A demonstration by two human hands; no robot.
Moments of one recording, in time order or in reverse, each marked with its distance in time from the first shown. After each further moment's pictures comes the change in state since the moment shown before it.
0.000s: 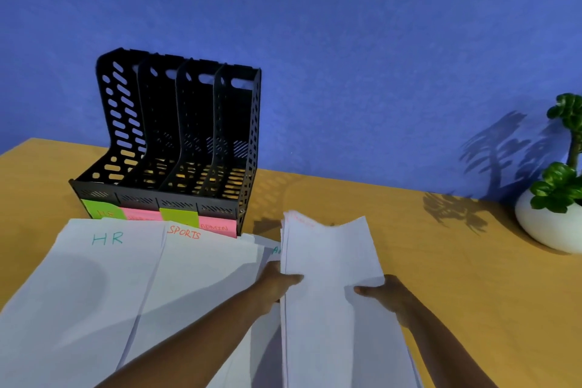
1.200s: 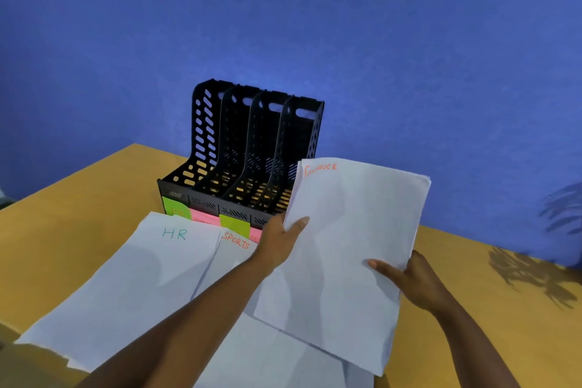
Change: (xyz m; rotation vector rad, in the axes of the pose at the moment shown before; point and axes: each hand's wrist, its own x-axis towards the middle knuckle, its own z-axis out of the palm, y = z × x) left_hand -0.036 0.067 -0.066 -0.145 0.407 0.528; right_hand -0.024 -0.098 0.008 -0.103 -0.168 -0.705
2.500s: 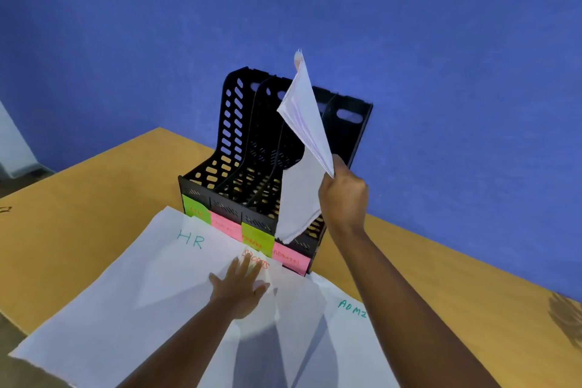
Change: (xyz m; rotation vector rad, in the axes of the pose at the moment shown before) left_hand 0.037 -0.125 -0.097 1.360 -0.315 -0.316; right_hand 0.157 -0.119 0.145 -0.566 0.669 -0.605
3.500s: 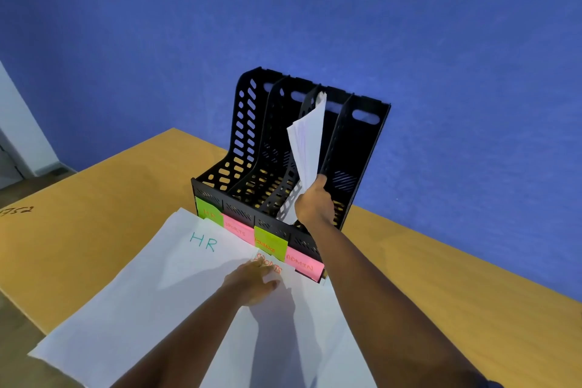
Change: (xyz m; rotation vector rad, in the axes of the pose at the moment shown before) left_hand 0.019 -0.008 -0.022 -0.163 -0.056 0.067; right_hand -0.012 -0.019 0.073 0.070 -0.714 0.554
